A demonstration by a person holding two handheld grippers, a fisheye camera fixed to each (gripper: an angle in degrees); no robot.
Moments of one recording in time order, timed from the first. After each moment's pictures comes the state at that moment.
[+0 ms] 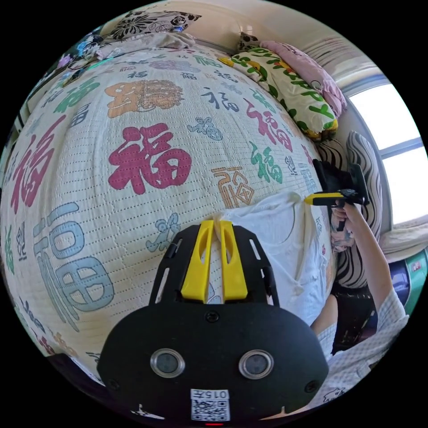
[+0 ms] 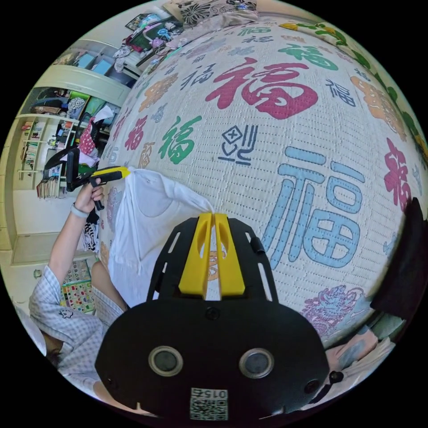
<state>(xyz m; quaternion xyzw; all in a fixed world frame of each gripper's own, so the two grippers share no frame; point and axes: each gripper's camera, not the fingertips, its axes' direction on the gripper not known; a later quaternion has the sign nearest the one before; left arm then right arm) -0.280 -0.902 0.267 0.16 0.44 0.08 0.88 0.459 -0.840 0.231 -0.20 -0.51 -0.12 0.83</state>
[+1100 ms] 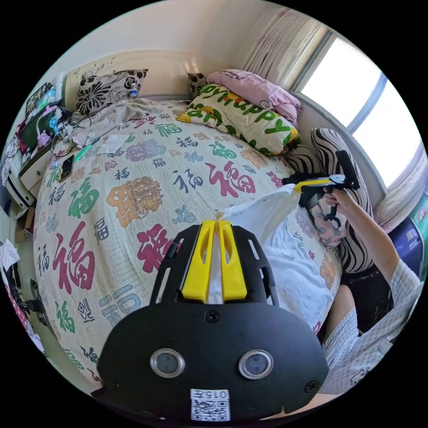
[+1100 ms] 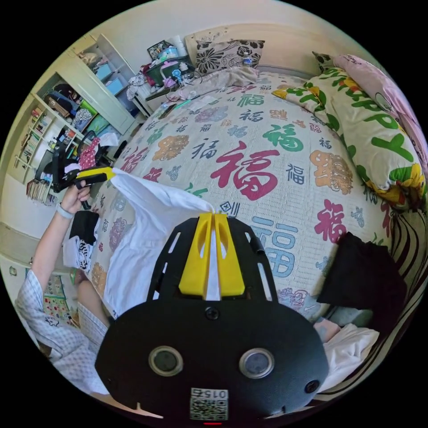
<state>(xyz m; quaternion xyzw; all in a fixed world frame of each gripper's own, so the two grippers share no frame) -0.325 -0.788 0.060 0.34 0.37 0.16 0.85 0.519 -0.841 0.105 -0.04 -0.45 -0.10 0.89</state>
